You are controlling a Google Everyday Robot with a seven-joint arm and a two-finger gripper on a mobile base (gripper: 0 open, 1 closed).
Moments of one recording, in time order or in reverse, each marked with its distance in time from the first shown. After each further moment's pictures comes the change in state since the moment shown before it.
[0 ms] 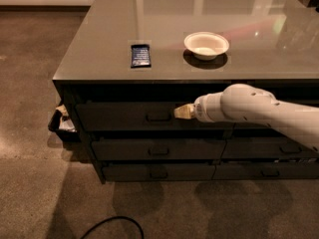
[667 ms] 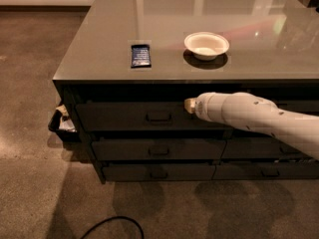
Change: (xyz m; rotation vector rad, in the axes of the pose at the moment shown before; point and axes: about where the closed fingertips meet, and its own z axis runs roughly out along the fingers) arm -0.024 -0.003 -0.009 0.029 -0.174 0.058
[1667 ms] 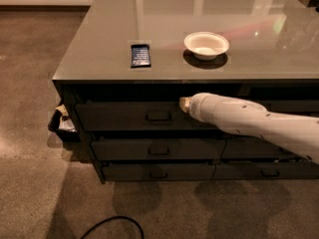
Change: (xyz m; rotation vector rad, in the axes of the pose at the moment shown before) arm -0.005 0.001 0.012 0.027 -0.069 0.017
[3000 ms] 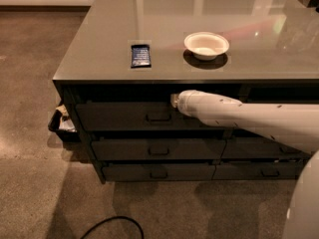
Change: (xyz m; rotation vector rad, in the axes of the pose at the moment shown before) arm -0.003 0.007 0.067 -0.003 -0.016 0.011
